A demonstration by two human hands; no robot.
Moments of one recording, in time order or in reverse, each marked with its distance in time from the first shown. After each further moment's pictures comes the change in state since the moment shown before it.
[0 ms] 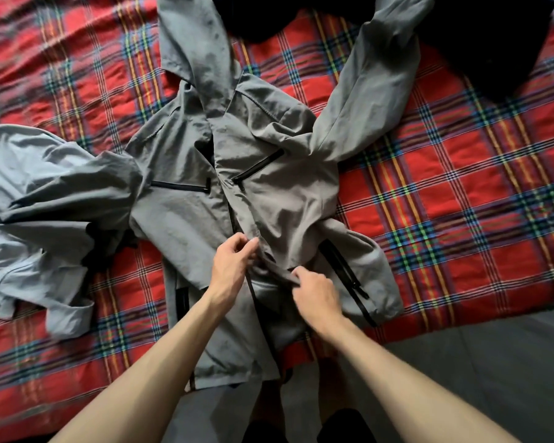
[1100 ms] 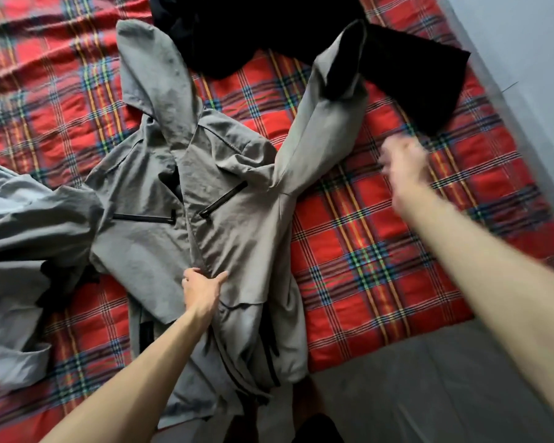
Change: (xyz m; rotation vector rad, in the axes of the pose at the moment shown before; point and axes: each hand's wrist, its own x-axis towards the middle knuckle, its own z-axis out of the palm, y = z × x) left_hand 0.029 -0.008 0.013 0.489 0.262 -0.305; right_hand 0.121 0.070 -0.280 1.047 0.622 0.199
